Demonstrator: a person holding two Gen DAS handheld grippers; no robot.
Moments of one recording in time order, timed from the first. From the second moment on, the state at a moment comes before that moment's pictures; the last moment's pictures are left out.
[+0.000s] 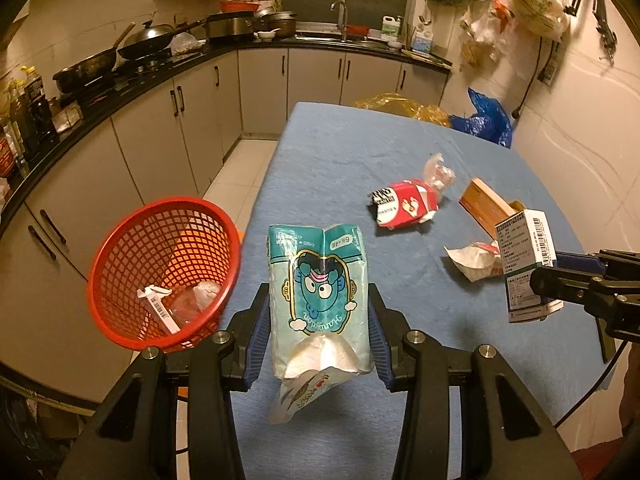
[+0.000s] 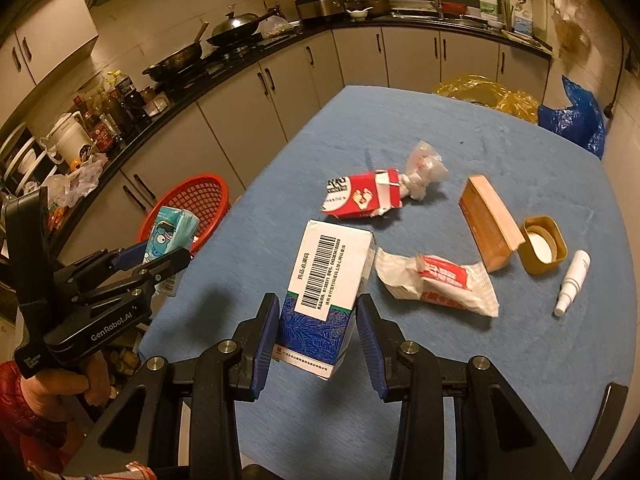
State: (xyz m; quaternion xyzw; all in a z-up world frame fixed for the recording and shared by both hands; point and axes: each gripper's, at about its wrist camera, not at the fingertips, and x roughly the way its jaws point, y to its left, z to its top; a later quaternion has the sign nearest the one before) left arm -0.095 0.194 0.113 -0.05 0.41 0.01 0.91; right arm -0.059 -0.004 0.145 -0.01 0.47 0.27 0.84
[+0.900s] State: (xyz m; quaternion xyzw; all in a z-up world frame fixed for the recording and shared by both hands) left arm -0.088 0.348 0.116 -0.11 0.41 0.11 0.90; right arm -0.011 0.170 0.156 -0.01 0.47 0.39 0.79
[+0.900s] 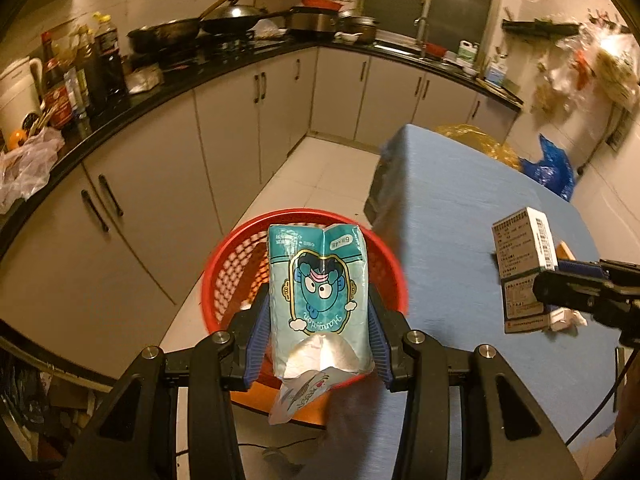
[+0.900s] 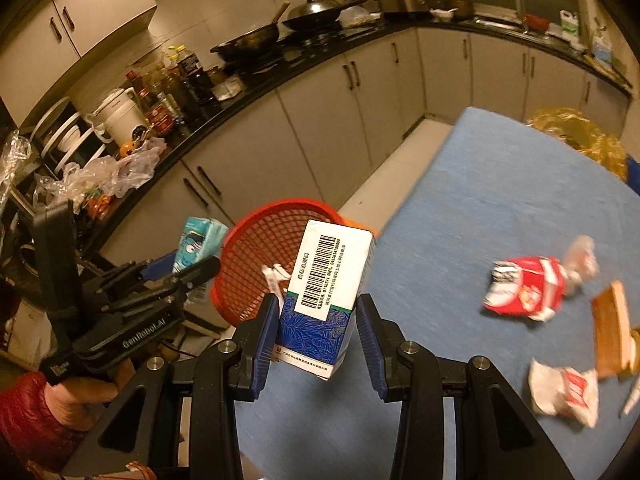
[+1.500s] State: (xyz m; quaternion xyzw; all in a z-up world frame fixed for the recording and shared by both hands) left arm -0.067 0.381 0.085 -0.13 0.43 0.12 0.89; right arm 0.037 0.253 0.123 -0.04 0.51 0.41 0.76
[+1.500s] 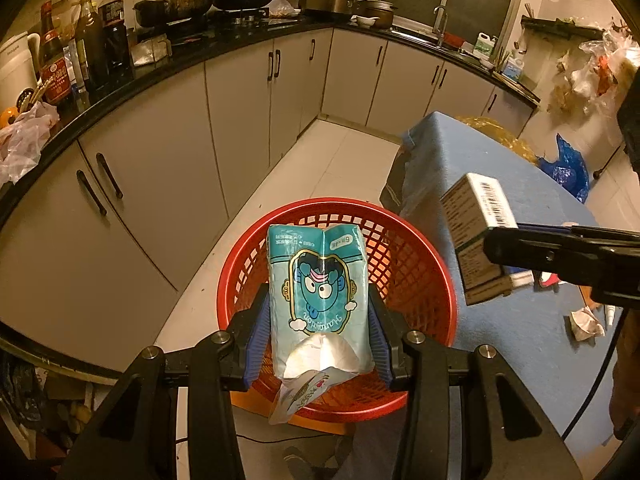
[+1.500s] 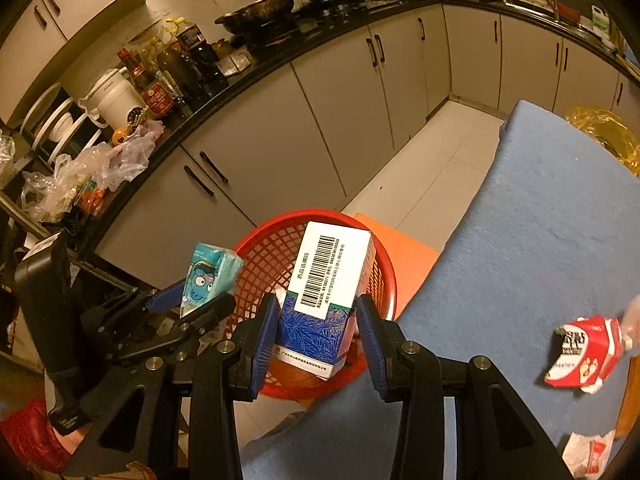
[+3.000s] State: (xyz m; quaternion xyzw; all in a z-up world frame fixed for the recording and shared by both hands) left arm -0.081 0.168 0.123 -0.08 0.43 0.00 0.90; right arm -0.041 -0.057 0.139 0.09 0.50 0.27 0.82
